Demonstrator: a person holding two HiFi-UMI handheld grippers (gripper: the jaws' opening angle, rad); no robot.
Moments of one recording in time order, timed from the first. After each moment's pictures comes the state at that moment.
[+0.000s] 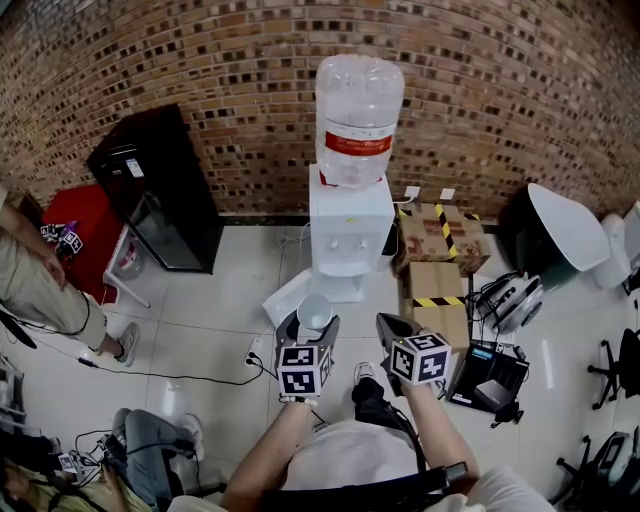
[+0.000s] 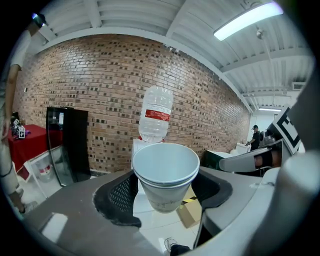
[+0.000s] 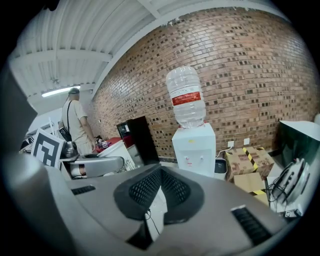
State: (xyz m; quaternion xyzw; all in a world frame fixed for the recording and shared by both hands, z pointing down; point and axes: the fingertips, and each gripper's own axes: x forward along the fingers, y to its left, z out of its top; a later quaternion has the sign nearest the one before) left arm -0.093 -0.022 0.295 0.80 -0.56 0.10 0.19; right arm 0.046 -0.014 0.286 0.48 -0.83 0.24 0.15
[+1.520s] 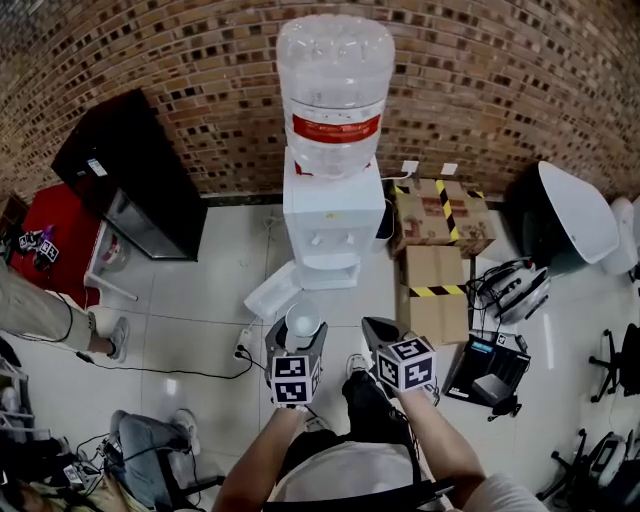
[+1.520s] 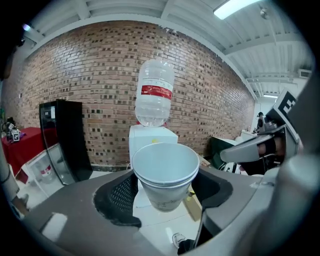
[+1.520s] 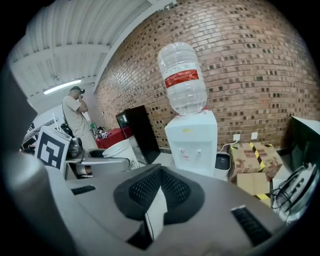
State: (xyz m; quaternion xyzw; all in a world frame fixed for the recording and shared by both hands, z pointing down) left arm -0.058 -0.091 0.377 0.79 -0.56 0.17 0.20; right arm 0.073 -0.087 0.359 0.44 -0.84 0.25 0.20
